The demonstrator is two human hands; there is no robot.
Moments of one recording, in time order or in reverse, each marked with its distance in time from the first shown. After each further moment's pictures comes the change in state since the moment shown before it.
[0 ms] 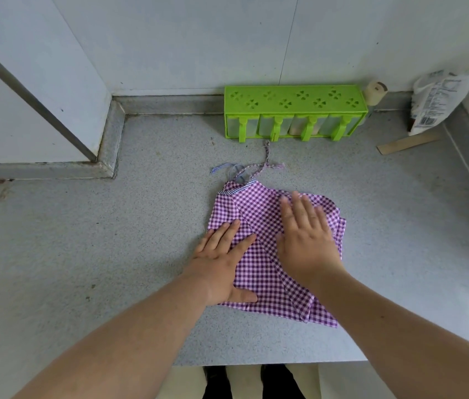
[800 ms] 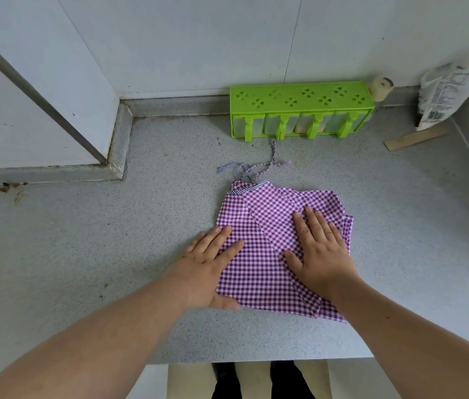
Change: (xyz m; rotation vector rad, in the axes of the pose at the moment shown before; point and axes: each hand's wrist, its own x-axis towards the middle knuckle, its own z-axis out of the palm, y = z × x) left_hand -0.027 -0.043 0.005 0.142 -0.072 0.068; right_hand -0.013 0.031 0.041 0.036 -0.067 -0.008
